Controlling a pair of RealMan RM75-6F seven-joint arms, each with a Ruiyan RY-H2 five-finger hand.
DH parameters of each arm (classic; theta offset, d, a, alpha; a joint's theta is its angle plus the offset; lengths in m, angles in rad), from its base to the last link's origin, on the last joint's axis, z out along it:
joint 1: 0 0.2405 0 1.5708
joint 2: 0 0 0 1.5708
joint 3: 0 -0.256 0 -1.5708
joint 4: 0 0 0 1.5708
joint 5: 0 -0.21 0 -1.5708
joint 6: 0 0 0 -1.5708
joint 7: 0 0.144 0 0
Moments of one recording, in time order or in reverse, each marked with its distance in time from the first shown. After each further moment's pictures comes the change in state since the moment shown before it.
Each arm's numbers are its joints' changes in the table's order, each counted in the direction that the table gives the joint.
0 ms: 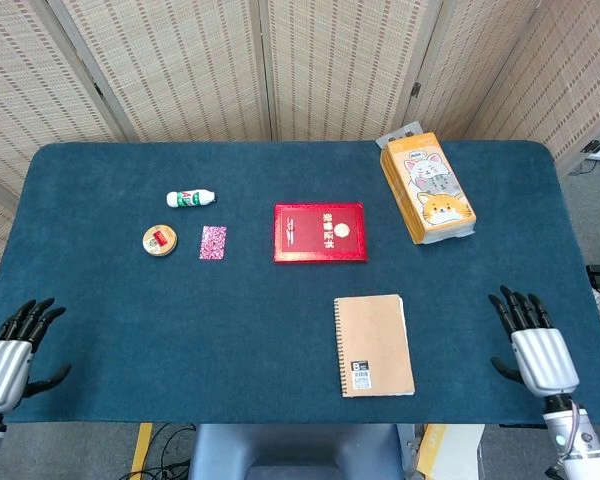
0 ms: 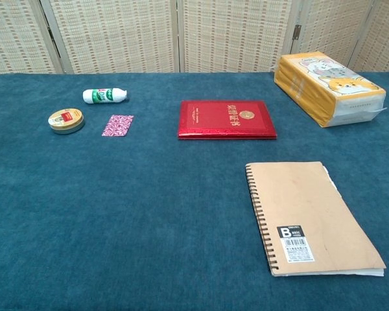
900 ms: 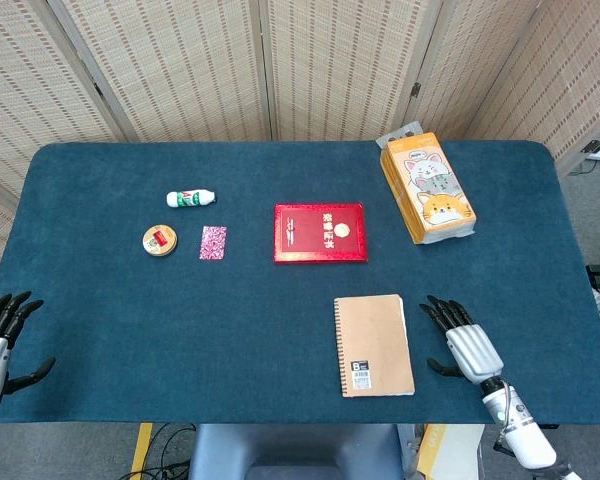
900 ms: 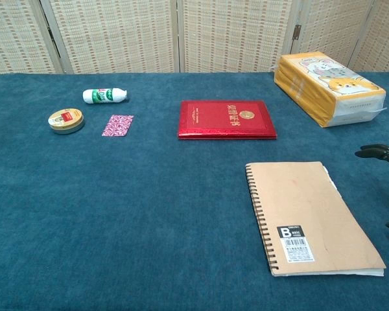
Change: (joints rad) left arm 0.014 -0.026 0.020 -0.007 0.015 -0.028 -0.072; right arm 0.148 0.270 0.042 -0.315 0.073 0.152 0.338
